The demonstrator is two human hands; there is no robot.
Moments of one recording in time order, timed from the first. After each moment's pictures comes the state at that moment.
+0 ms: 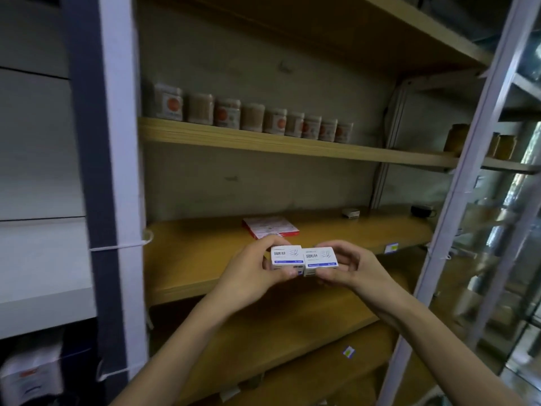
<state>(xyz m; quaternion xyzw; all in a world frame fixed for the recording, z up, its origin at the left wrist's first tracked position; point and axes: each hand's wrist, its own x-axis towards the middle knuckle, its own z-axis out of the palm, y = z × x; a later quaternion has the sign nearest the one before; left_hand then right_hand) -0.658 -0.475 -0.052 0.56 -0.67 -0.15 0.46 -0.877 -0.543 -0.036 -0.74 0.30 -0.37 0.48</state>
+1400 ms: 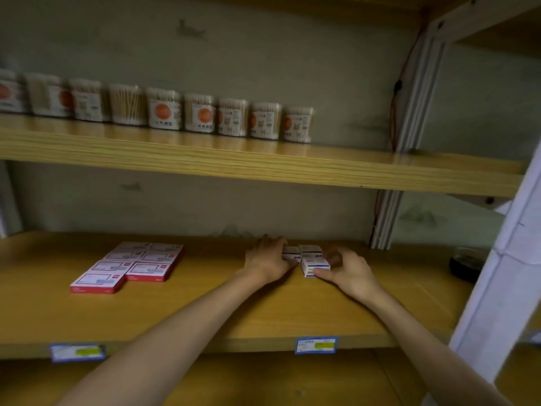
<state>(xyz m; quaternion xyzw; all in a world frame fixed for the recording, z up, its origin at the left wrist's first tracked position) -0.821 -0.959 -0.065 0.85 -0.49 0.00 0.19 -0.998 -1.063 -0.067 -0.87 0.36 -0.25 0.23</state>
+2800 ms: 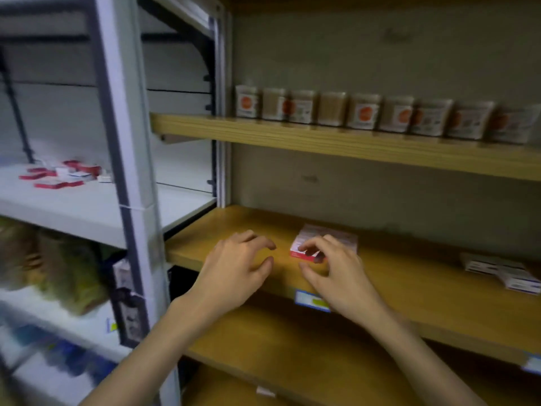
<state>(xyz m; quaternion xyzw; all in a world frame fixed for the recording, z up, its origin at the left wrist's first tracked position) -0.722 -0.523 -0.050 0.87 -0.39 0.21 0.23 -0.821 -0.712 -0.051 -0.94 0.02 -0.28 0.21</state>
